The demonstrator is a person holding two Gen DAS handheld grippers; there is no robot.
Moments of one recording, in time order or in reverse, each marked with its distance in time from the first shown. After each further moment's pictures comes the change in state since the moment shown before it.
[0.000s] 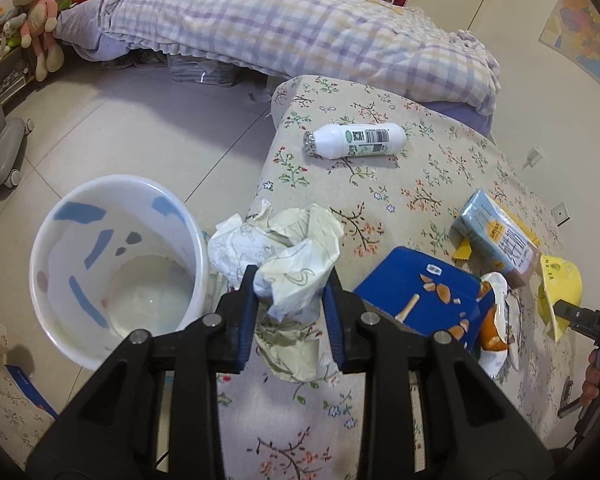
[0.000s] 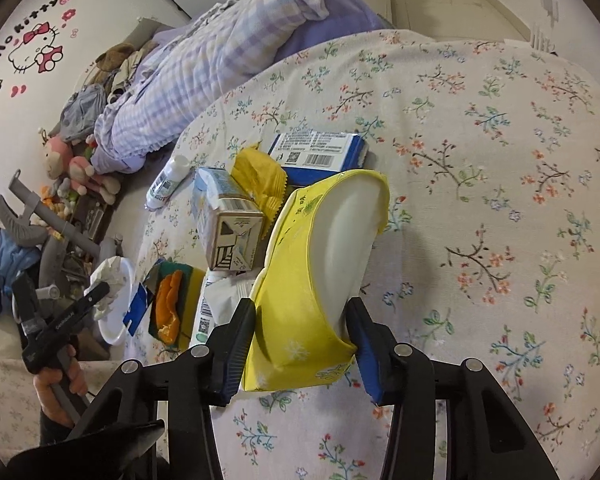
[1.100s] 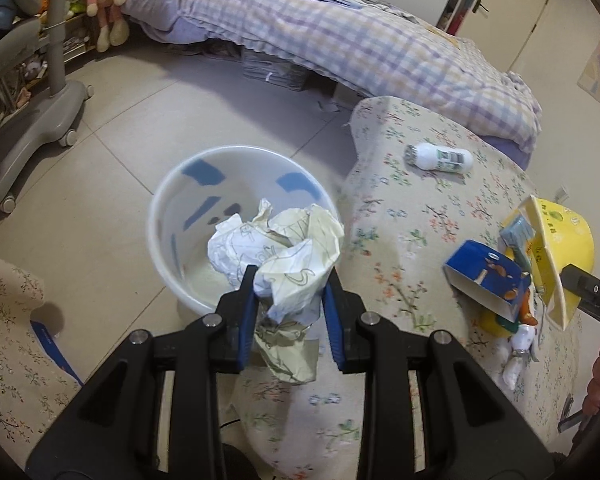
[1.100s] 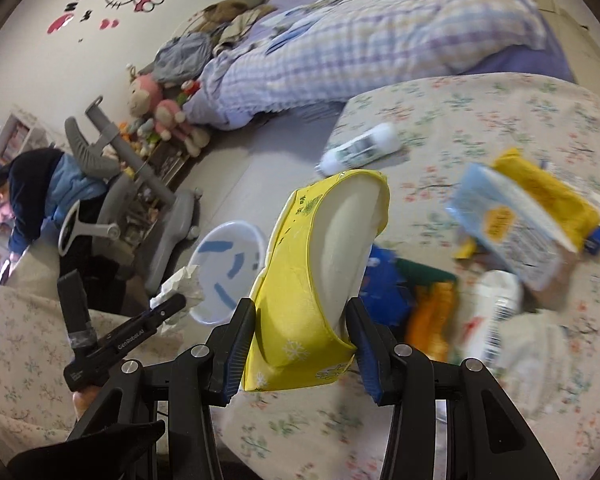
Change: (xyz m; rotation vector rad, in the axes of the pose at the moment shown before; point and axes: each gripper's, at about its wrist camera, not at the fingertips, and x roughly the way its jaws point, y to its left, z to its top) left arm -0.047 0.098 -0.033 -0.160 -0.038 0.107; right arm 0.066 0.203 -0.008 -0.274 0.052 0.239
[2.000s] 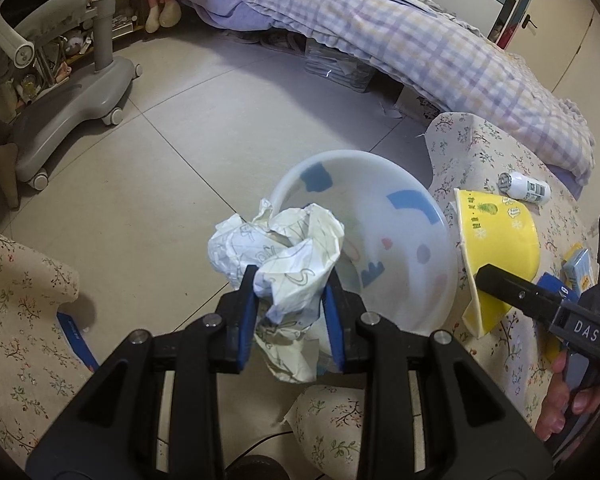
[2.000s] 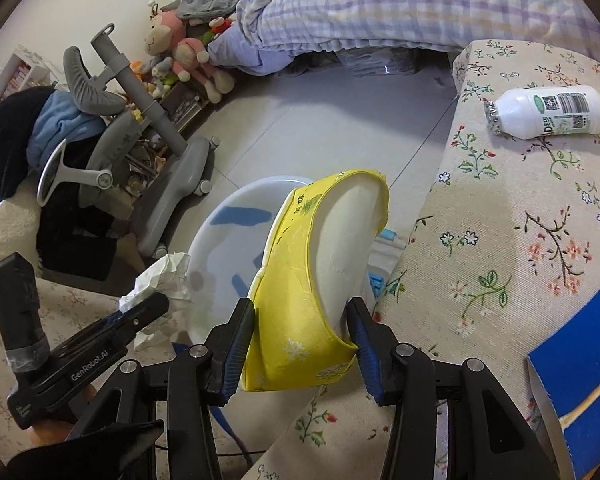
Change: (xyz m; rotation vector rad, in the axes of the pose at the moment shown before) left arm 0.029 0.077 0.012 -0.090 0.011 0.112; right arm 0.165 0.085 0.005 -0.125 0.120 0.011
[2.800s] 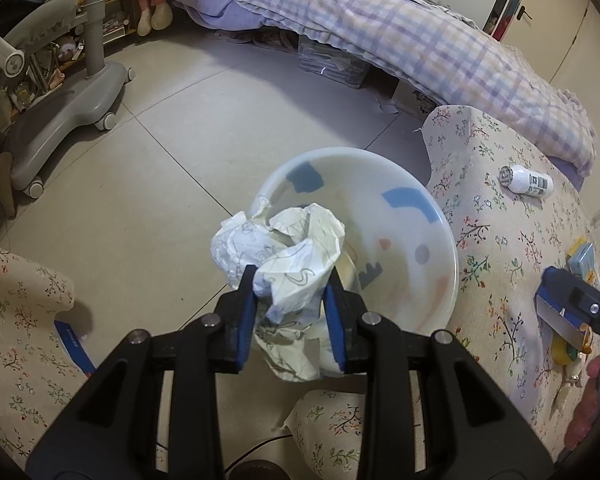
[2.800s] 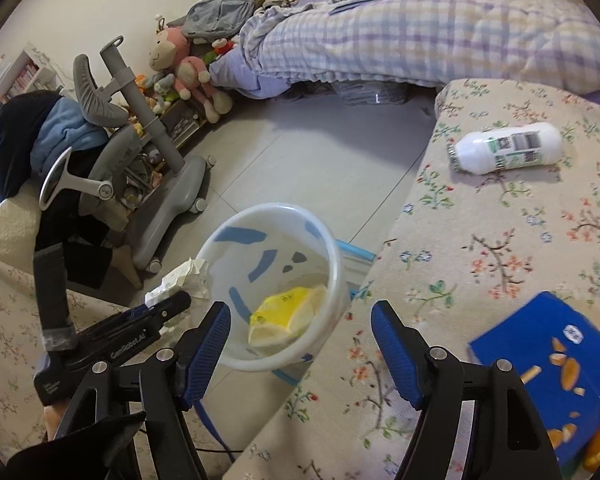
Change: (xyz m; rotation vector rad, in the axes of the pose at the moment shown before) left arm 0.010 -0.012 0.004 0.032 0.004 0.006; right arm -0.047 0.007 -0.007 -0.028 -0.093 -0.052
